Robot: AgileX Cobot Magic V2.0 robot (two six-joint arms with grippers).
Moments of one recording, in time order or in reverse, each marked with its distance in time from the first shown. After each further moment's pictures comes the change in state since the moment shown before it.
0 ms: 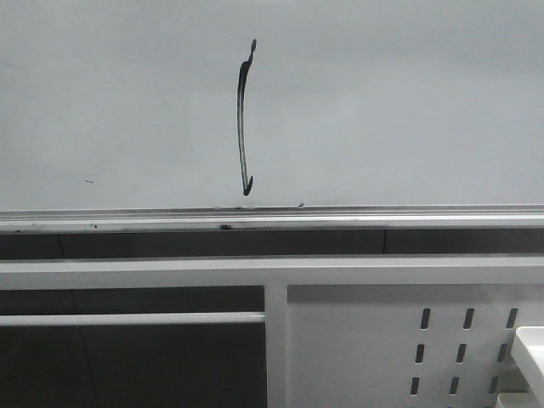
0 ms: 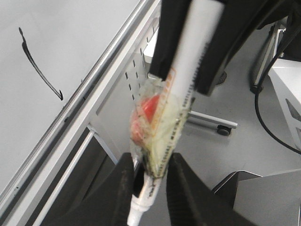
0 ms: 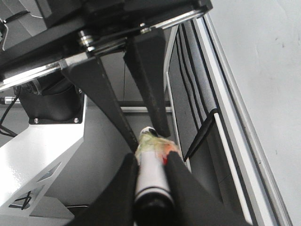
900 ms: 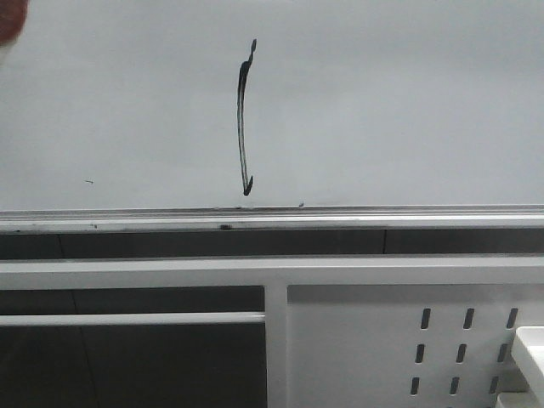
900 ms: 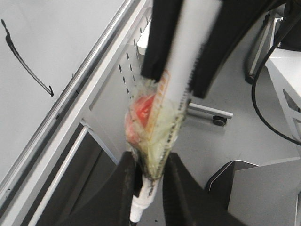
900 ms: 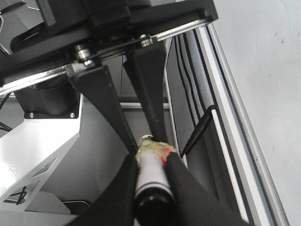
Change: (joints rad) left arm 0.000 0.052 -0.003 -0.008 0.002 0.030; right arm 0.007 0.004 0.000 -0.015 0.001 -0.002
